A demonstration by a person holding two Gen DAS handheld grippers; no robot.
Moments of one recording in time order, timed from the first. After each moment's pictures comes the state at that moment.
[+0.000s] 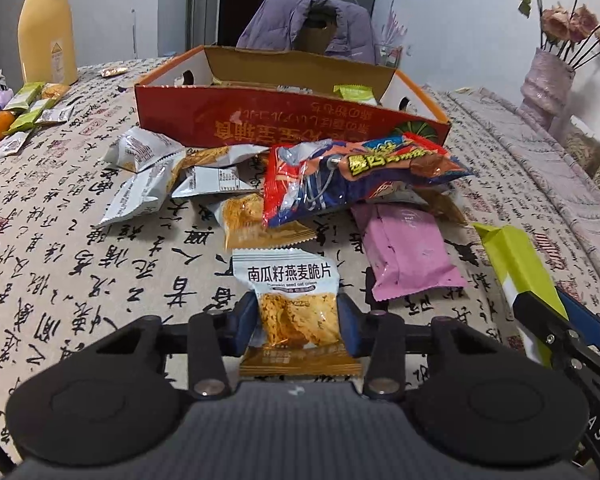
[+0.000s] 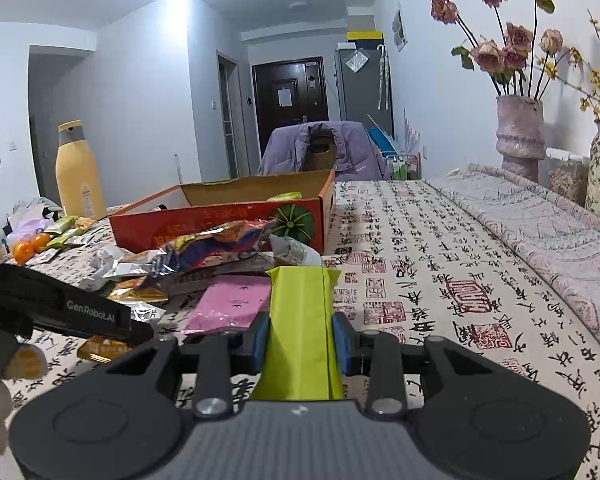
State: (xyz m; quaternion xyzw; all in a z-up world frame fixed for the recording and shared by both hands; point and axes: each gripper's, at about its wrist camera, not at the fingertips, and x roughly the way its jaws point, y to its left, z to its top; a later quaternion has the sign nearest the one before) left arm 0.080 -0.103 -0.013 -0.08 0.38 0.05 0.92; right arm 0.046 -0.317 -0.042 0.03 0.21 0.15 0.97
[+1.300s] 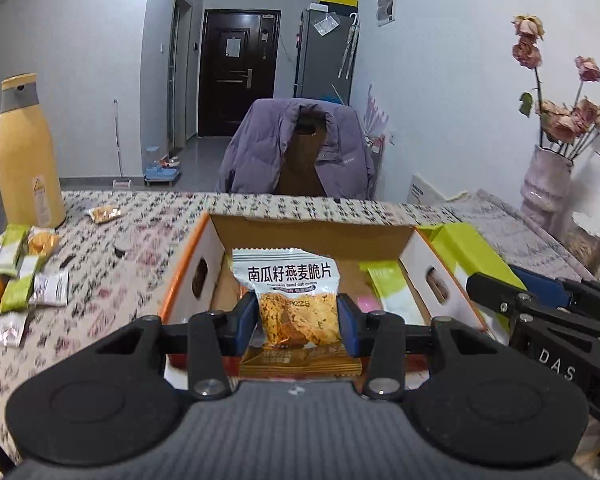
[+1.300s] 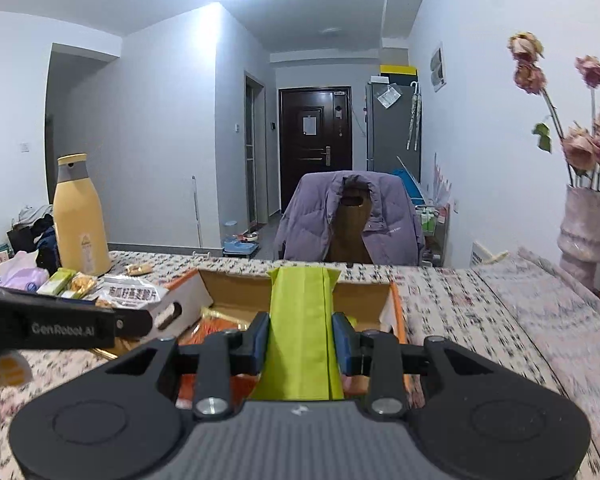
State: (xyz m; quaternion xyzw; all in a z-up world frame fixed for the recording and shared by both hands) left arm 0.191 -0.024 0.087 -0.04 0.25 0.02 0.97; right arm 0.201 -0.214 0.061 -0.01 0.17 0.17 0.97
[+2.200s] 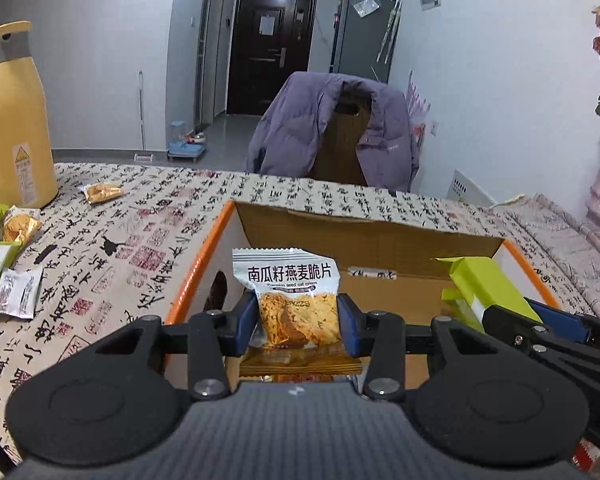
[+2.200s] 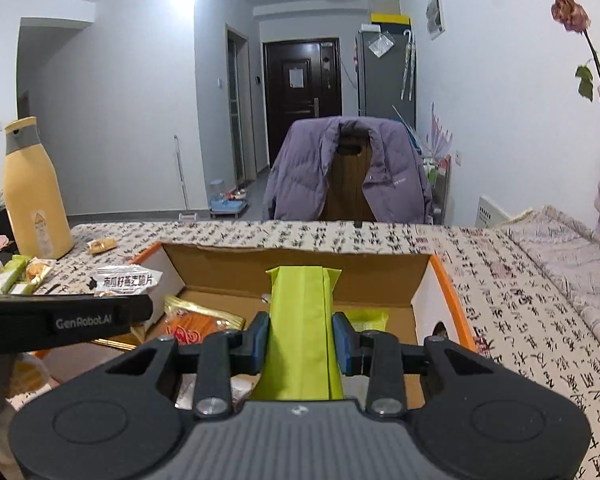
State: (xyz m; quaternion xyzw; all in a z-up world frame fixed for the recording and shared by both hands) left arm 0.303 0.022 0.031 -0.07 0.28 0.06 0.95; right arm 0.311 -0.168 0.014 0.00 0.26 0.15 0.95
